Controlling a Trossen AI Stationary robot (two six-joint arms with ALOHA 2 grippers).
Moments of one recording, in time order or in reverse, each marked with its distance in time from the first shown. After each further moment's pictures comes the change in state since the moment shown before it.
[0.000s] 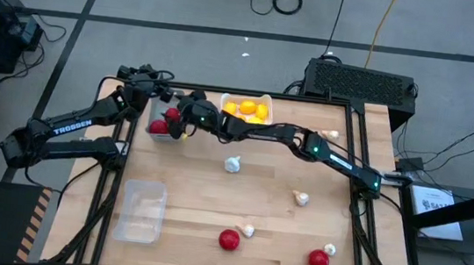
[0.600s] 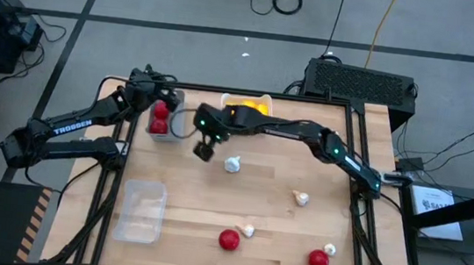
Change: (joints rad) left arm 0.000 0.002 0.000 -0.036 0.340 -0.061; right arm 0.065 -0.261 0.065 -1.212 -0.206 0.289
